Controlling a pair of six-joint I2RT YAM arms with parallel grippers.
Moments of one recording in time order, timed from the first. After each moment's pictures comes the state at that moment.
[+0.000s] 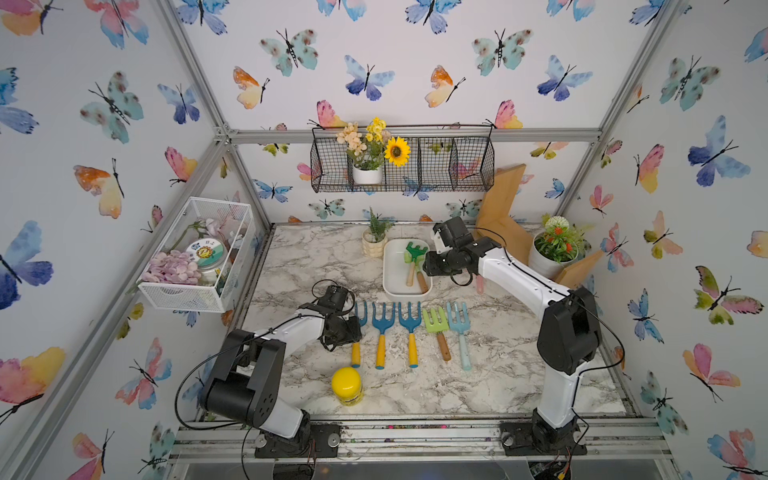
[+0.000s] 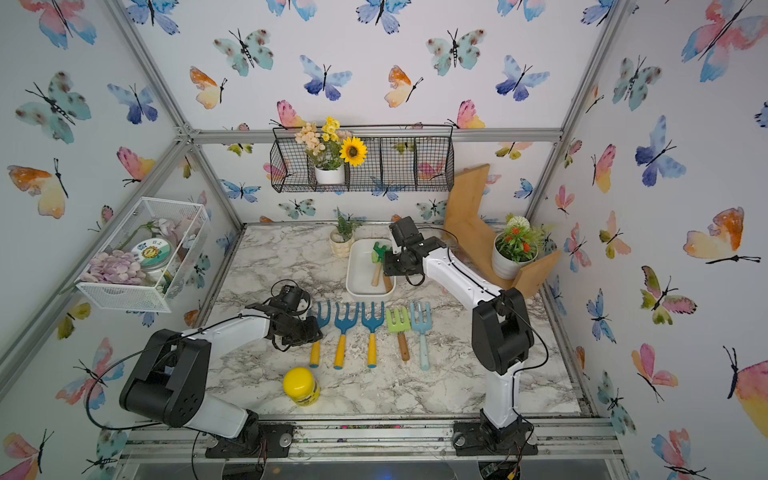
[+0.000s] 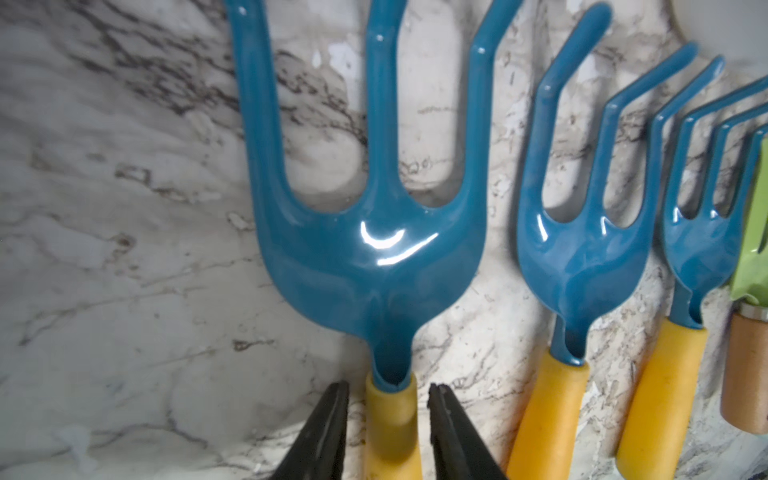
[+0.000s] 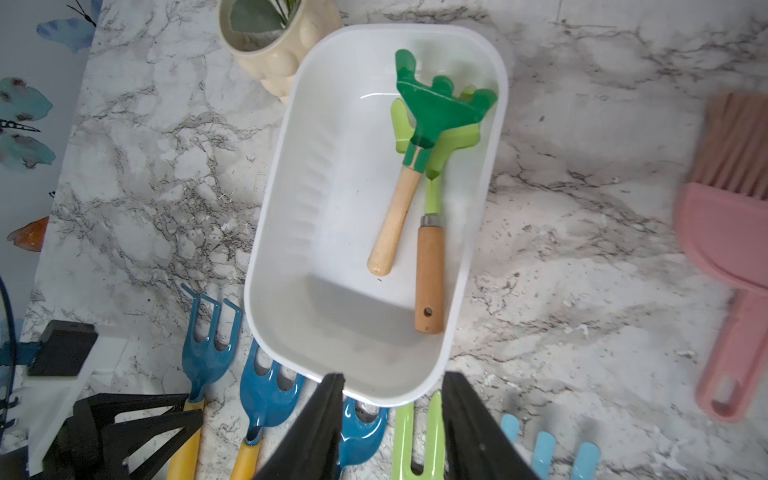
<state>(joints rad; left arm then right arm) -0.32 1.51 0.74 -0.47 0.24 -0.42 0.58 1.94 1.68 -0.69 -0.09 0.38</state>
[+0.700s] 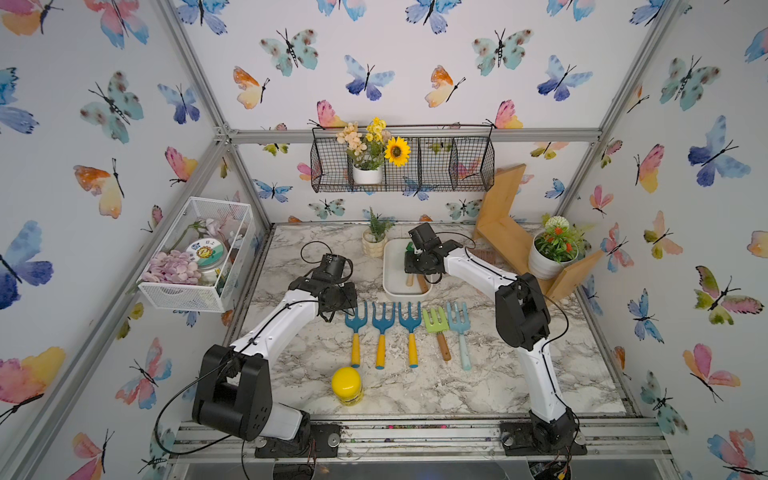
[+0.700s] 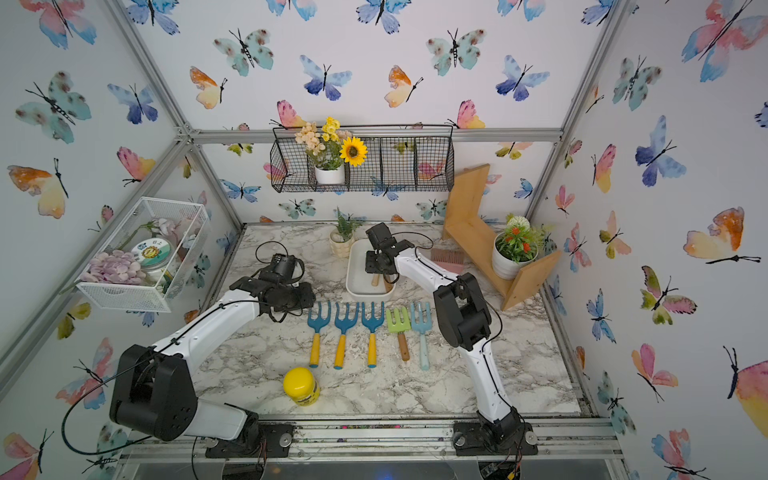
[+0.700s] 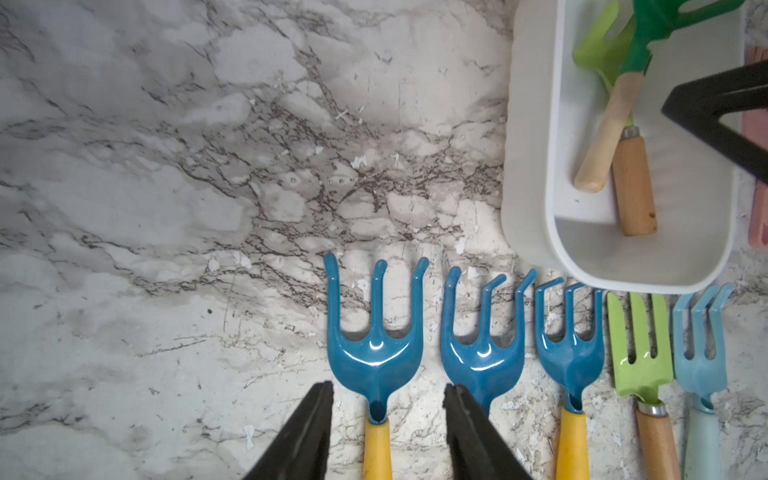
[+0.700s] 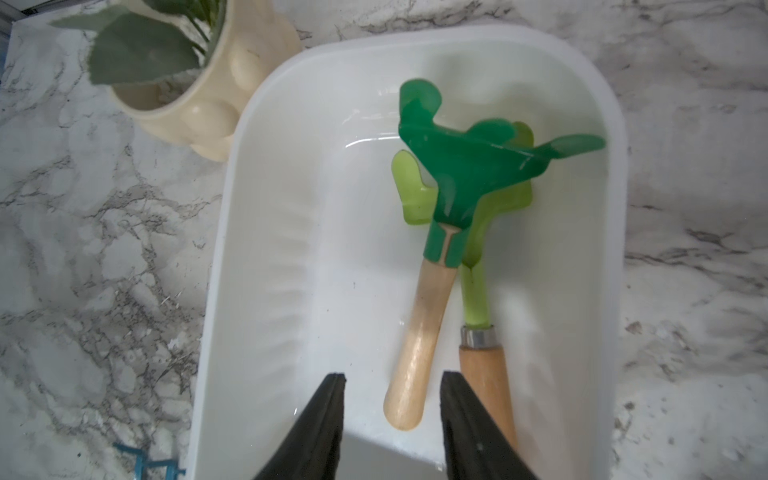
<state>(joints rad) -0.32 1.44 1.06 -0.63 0.02 -0.42 0.63 2.30 1.96 -0.59 0.06 0.53</state>
